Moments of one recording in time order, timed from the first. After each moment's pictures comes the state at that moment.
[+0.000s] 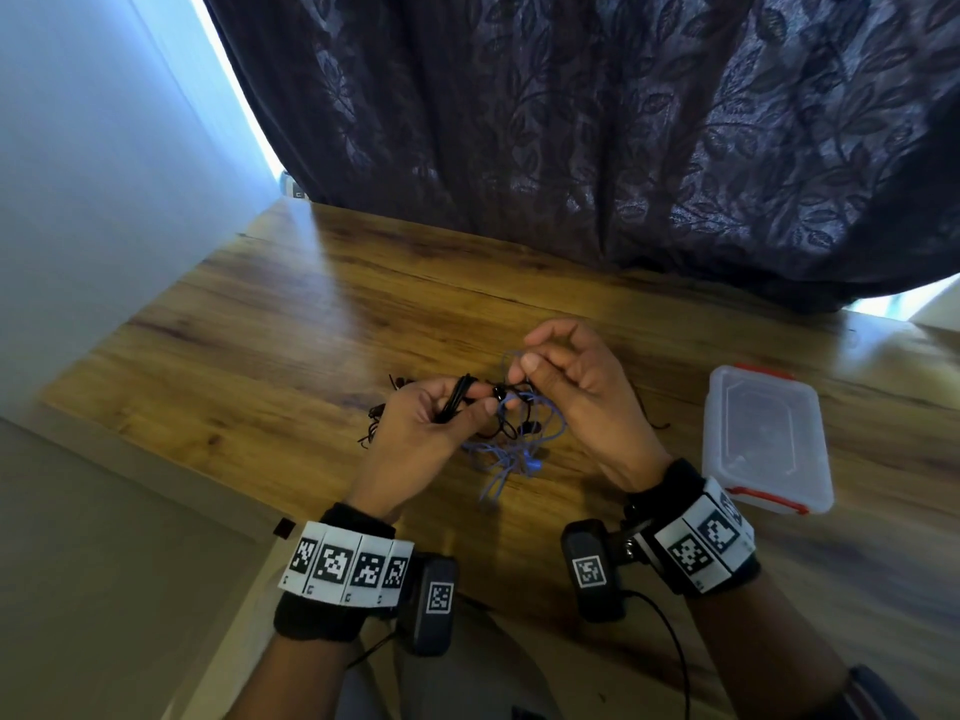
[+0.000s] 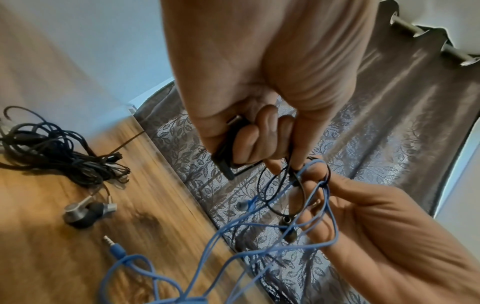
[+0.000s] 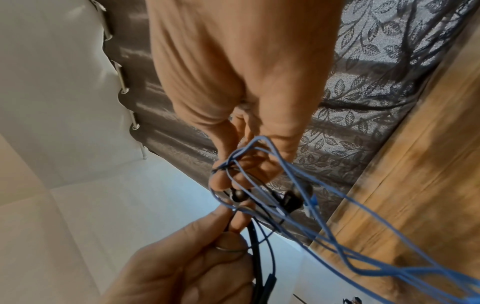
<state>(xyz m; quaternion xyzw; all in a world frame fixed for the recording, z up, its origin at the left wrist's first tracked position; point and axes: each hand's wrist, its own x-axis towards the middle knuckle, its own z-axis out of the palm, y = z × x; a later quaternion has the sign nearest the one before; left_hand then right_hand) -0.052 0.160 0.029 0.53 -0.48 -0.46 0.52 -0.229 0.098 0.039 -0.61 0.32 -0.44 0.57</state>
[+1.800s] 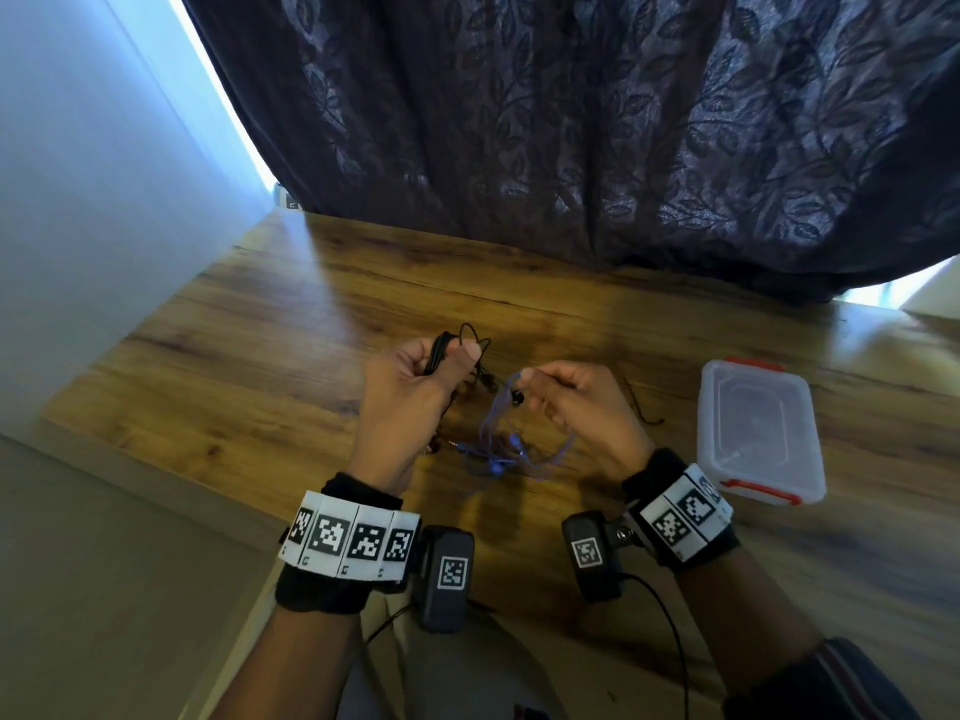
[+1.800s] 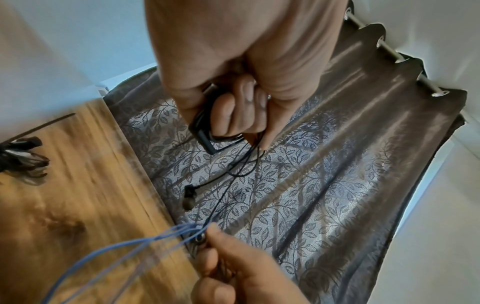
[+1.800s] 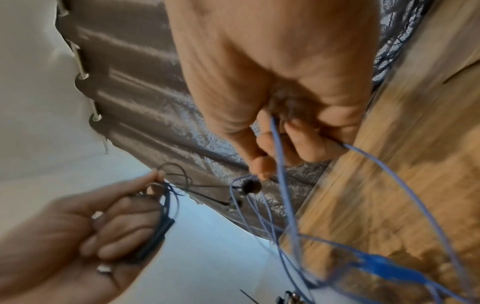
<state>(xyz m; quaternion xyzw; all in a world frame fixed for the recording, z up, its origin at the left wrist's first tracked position) -0.070 0.146 0.070 0.58 -0.42 -0.40 0.57 -0.240 0.075 0.000 -0.59 0.48 -0.35 0.56</state>
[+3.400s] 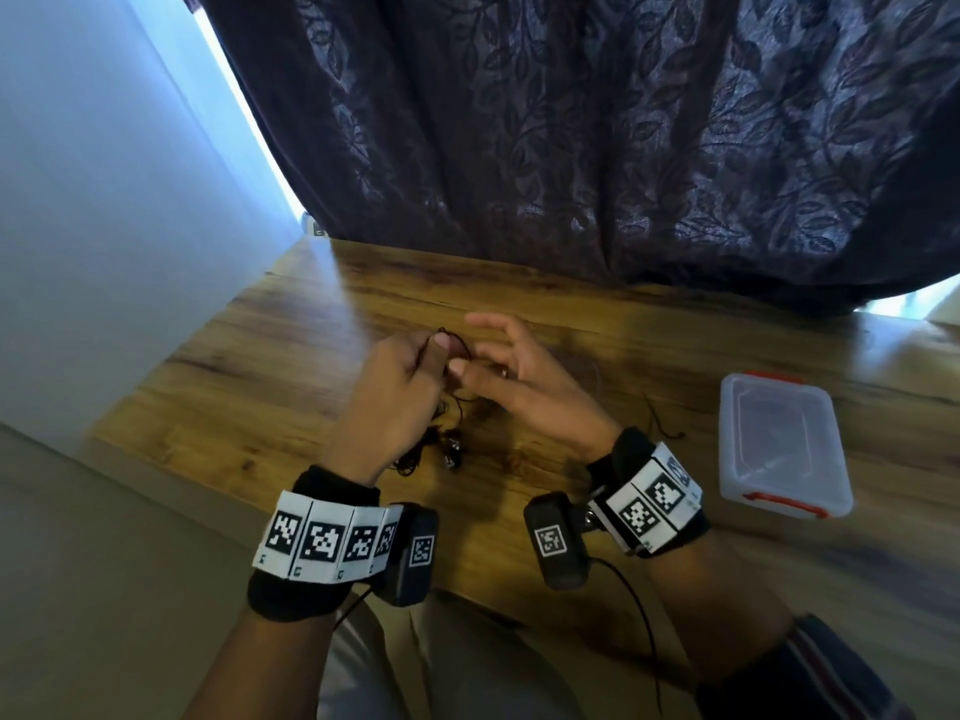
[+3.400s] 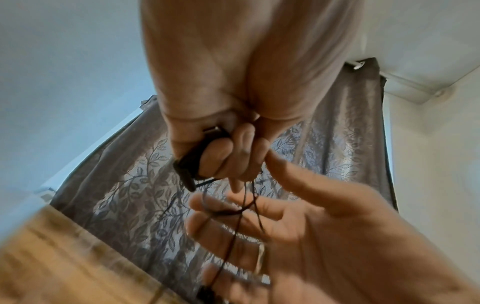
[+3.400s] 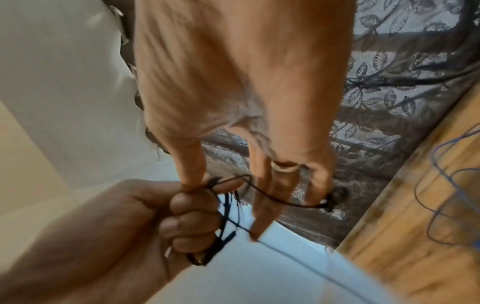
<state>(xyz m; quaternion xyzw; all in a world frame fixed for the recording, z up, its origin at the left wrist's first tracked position) -0.033 0.151 0.107 0.63 -0.60 -0.27 0.41 -0.185 0.087 0.062 -0.67 0.32 -0.31 0.60</state>
